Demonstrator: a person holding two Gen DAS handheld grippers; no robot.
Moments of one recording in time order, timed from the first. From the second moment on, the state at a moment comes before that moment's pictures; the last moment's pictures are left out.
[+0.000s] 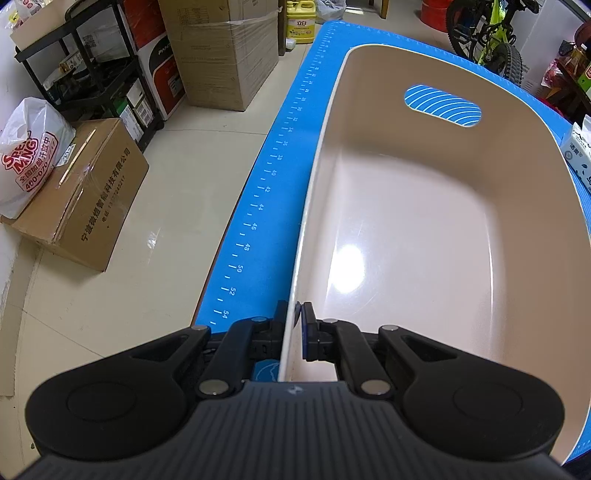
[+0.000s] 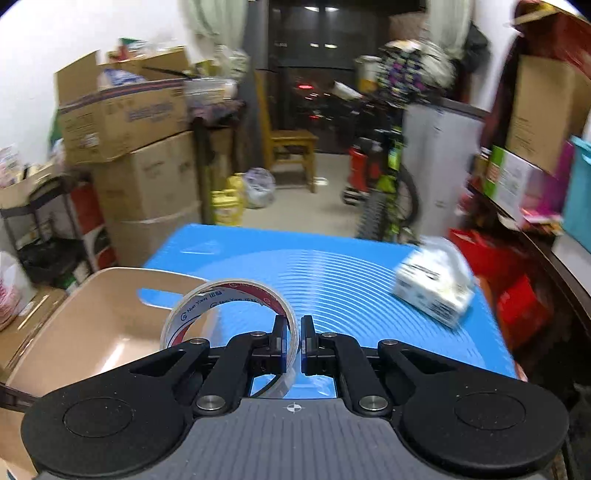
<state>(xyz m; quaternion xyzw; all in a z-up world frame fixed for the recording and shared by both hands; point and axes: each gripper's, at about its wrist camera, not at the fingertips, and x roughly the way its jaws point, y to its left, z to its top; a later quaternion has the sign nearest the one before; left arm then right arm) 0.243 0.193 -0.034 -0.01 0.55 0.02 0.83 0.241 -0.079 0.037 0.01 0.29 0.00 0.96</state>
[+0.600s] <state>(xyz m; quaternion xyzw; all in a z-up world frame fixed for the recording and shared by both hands) 0.244 0.191 -0.033 -0.01 0.55 0.02 0.83 0.282 0.043 -0.009 -0.12 0.36 0.09 0.92</state>
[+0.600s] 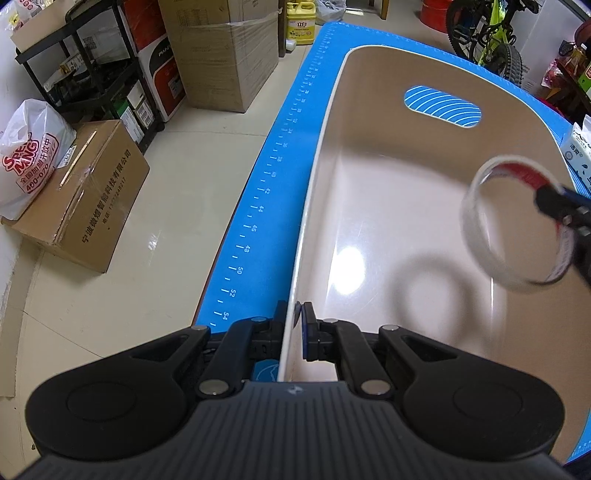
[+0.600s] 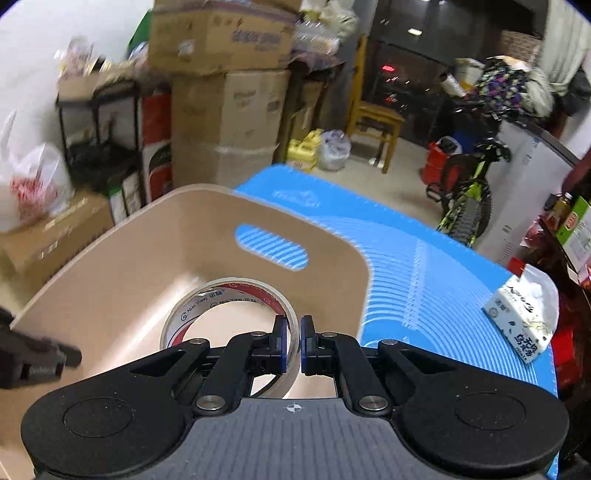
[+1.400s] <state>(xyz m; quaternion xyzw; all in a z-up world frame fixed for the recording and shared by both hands) 0.244 0.192 -0.034 -0.01 0.55 0.02 0.83 0.275 0.026 -0.004 -0.06 0.37 0.12 0.92</state>
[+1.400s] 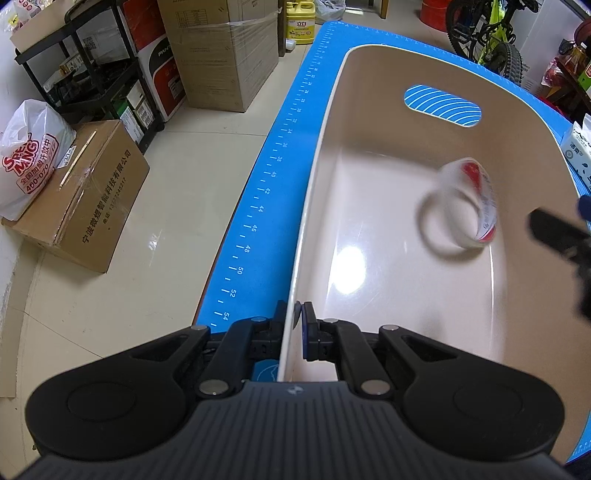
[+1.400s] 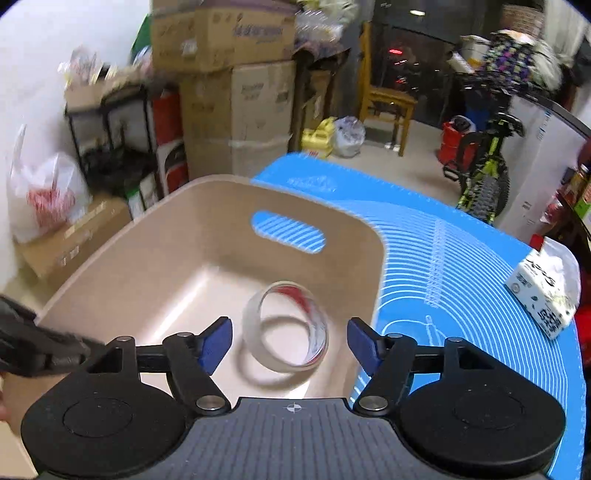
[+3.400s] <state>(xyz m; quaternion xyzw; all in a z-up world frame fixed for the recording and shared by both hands) 0.244 0.194 -0.032 -0.01 0.55 0.02 0.83 0.209 -0.097 -0.093 -0.06 0.47 0.09 0.88</state>
